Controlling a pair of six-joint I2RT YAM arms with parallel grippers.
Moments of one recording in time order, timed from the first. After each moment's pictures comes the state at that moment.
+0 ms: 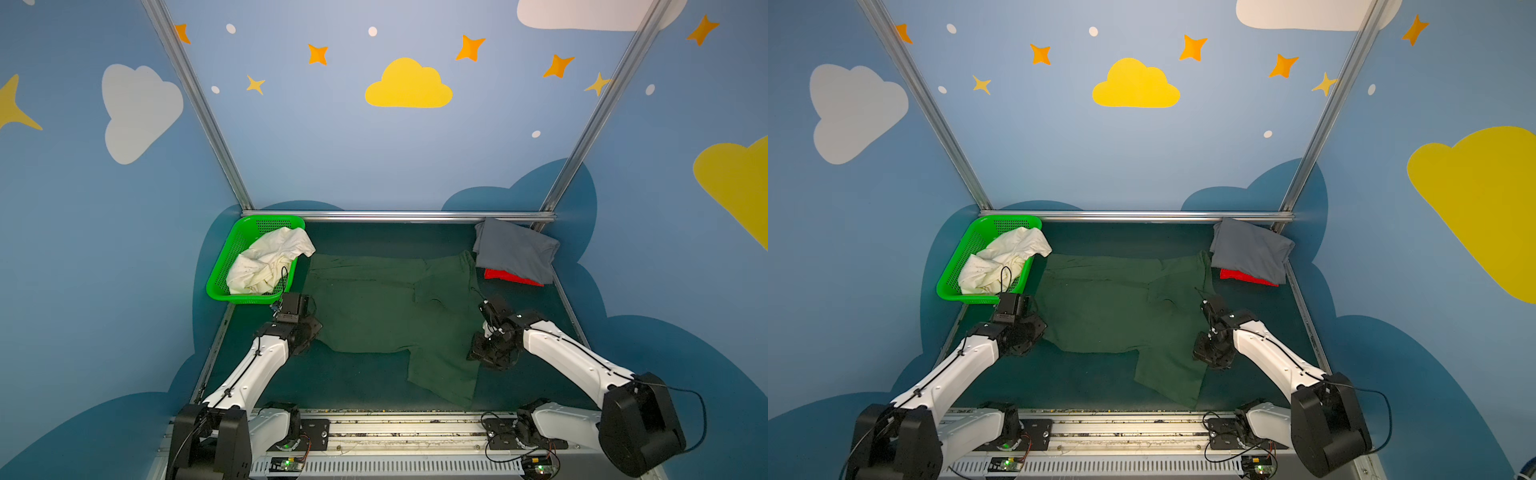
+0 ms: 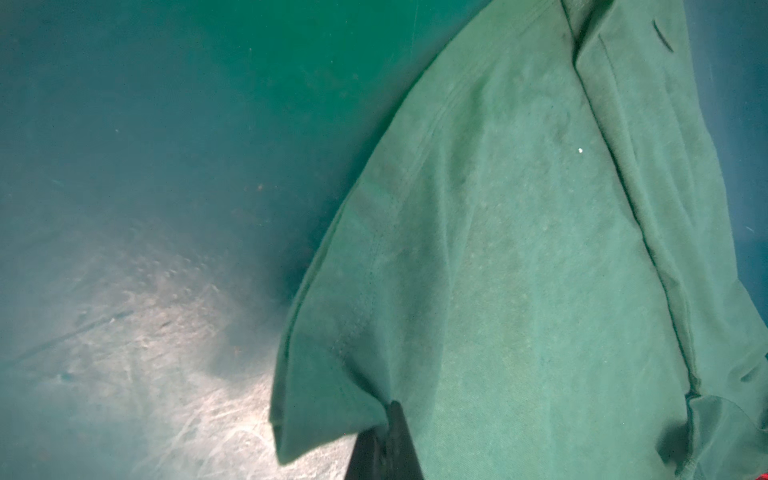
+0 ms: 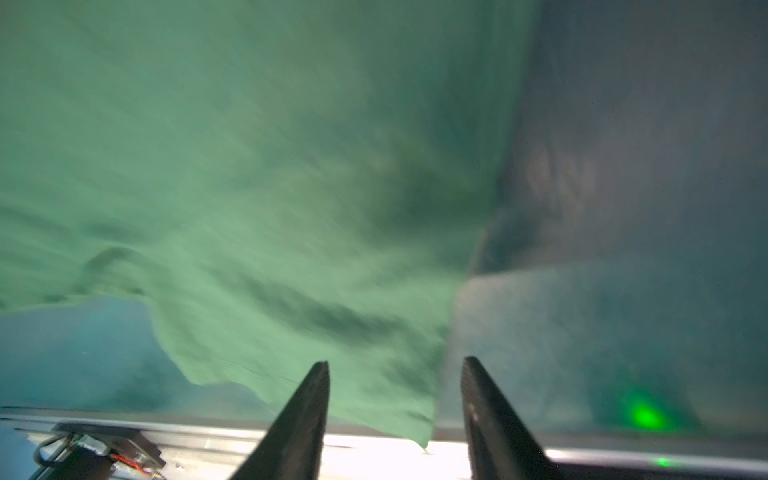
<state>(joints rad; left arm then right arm) -0.09 1.12 0.58 -0.52 -0.03 -0.95 0.44 1.21 0.69 -0.95 -0.22 0.74</state>
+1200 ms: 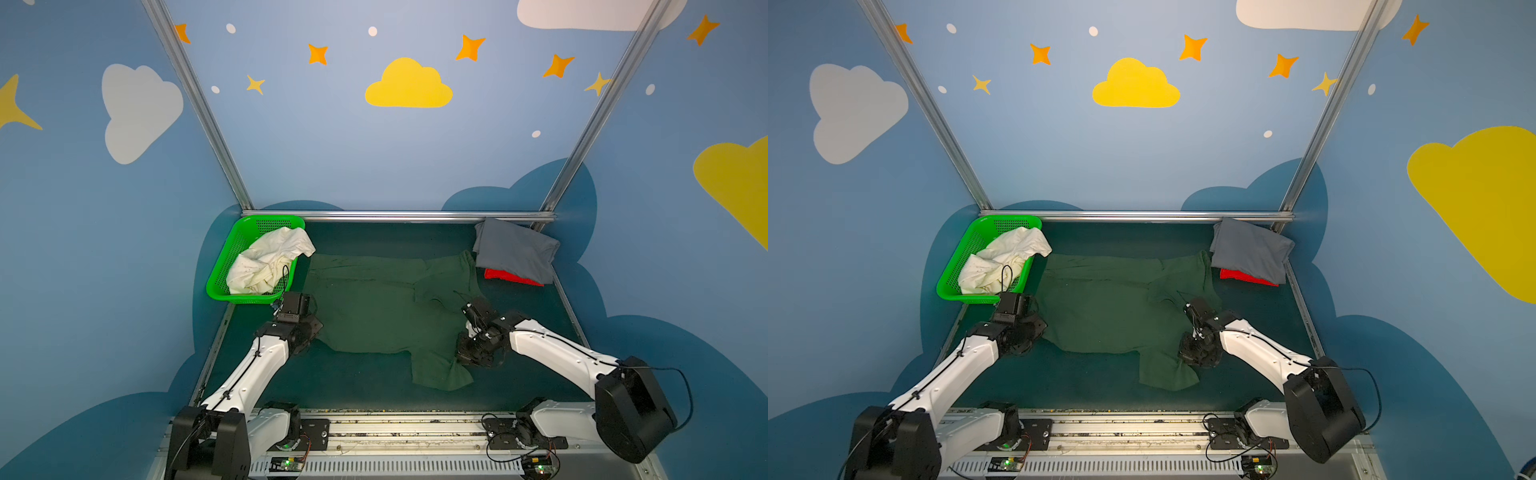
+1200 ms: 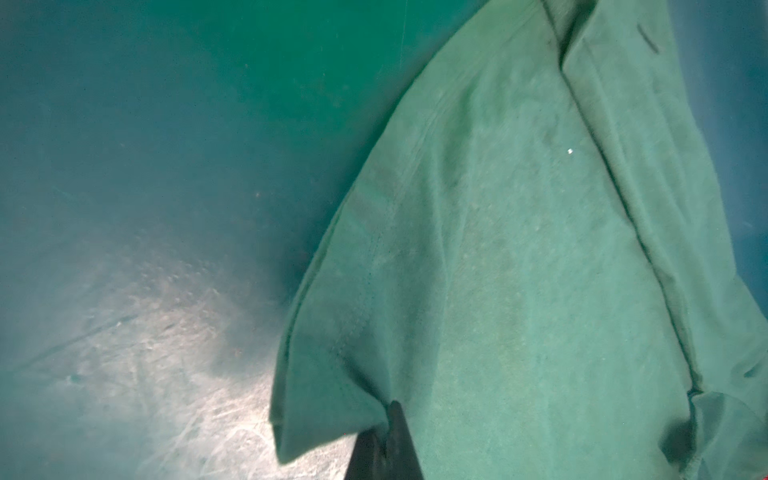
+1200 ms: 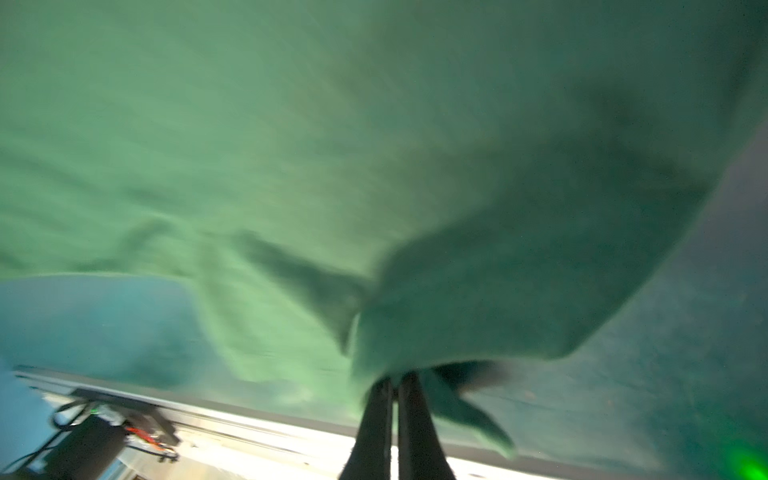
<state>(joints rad) -0.11 1.10 0.59 -0.53 -0.06 -0.93 0.58 1.30 0.77 -0.81 -0.24 0.81</state>
